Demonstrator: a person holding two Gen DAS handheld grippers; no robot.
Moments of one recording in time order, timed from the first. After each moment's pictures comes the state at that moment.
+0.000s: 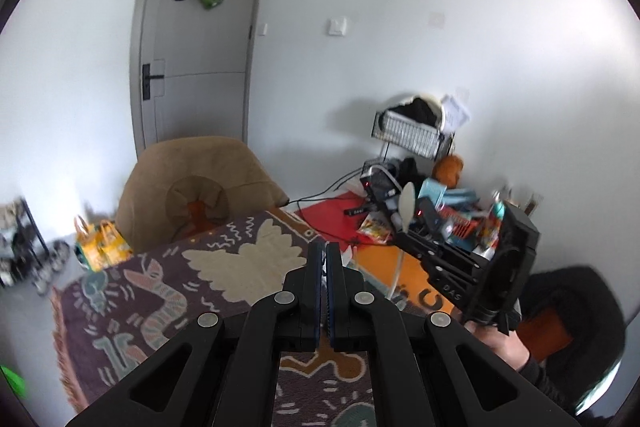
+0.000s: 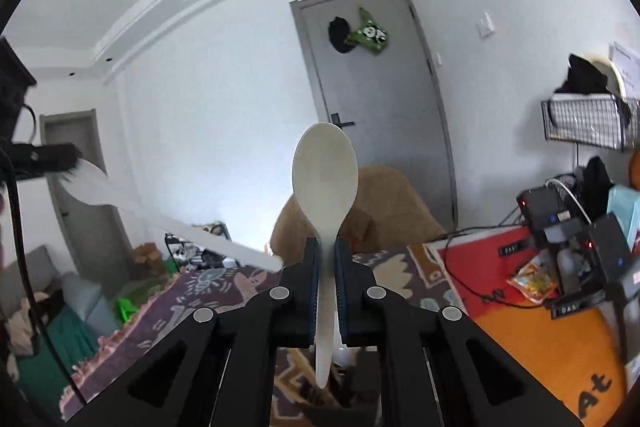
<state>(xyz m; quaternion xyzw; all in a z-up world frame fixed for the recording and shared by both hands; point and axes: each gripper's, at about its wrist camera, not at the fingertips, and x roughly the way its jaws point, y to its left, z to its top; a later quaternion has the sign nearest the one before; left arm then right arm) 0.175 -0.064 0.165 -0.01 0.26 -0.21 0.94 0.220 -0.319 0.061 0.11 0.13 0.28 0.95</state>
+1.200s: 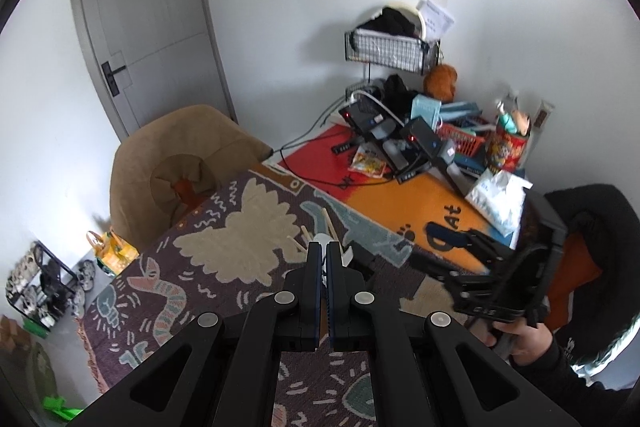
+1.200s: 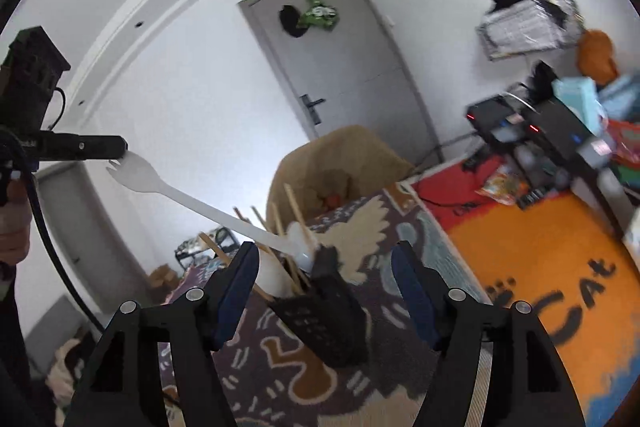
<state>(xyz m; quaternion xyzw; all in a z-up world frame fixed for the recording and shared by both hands) 0.215 -0.155 0.149 0.13 0.37 -0.21 0.90 0.170 -0.395 -0.003 0.22 0.20 0.25 0.92</state>
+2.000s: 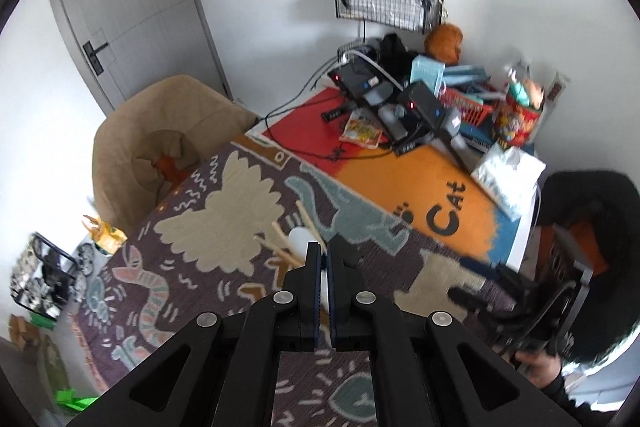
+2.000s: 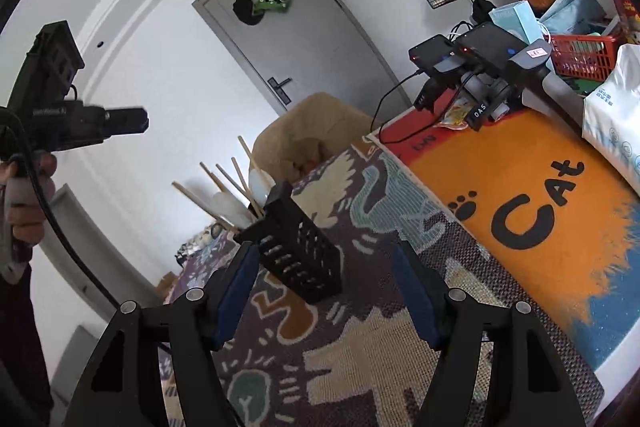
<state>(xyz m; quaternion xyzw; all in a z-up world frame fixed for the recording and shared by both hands) 0.253 -0.196 0.126 0.13 0.42 -0.20 0.87 0.148 -0.416 -0.046 0.27 0.25 0.23 0.90</state>
